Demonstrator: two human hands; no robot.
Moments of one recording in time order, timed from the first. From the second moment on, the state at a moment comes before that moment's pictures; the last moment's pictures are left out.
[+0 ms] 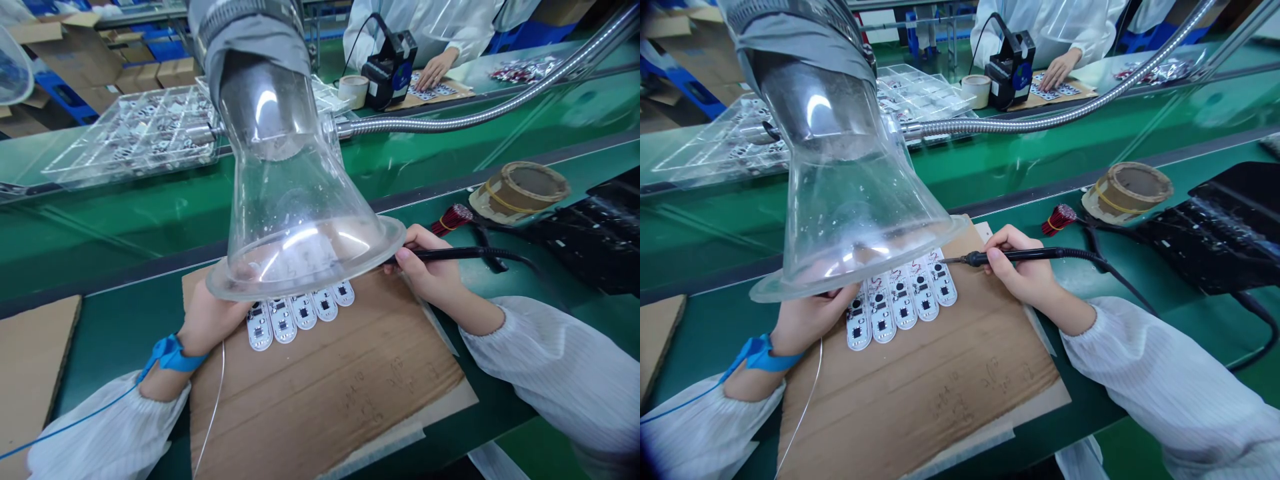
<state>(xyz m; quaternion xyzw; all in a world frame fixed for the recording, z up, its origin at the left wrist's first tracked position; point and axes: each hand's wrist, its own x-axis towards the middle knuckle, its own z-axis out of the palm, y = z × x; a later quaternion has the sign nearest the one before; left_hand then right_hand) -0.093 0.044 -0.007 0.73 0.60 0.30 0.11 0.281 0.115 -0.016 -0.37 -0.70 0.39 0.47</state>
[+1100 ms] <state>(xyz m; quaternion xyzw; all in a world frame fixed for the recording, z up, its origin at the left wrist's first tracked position) -0.092 0.045 -0.013 0.76 0.54 0.34 0.06 0.275 0.111 -0.003 -0.33 -0.76 0.34 0.45</state>
